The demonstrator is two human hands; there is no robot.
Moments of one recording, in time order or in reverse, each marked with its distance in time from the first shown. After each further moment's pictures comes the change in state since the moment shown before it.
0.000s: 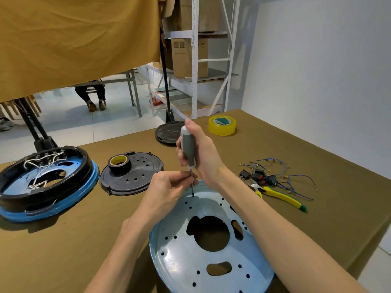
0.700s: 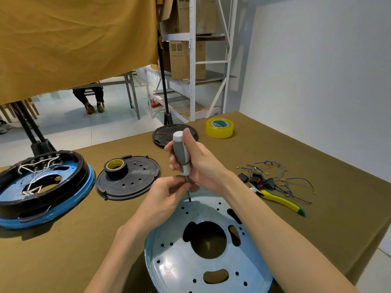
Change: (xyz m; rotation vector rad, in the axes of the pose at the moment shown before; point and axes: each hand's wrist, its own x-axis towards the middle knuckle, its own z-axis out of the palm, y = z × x) left_hand 0.000 -0.003 0.002 -0.057 -0.106 0.010; right_hand 0.004 0.004 -0.013 0.045 -0.256 0.047
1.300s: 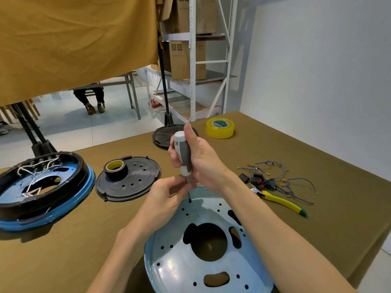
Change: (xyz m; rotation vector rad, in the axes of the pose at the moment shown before) left_hand 0.000 -0.001 0.003 -0.005 0.036 0.001; right_hand 0.001 -0.008 0.007 -0.030 0.097 -0.080
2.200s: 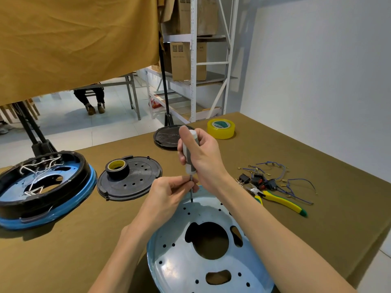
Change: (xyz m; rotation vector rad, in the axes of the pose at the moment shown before) left_hand 0.001 0.004 0.000 0.044 0.063 -0.029; right_hand -0.001 0.003 0.007 -0.066 0.262 -0.152
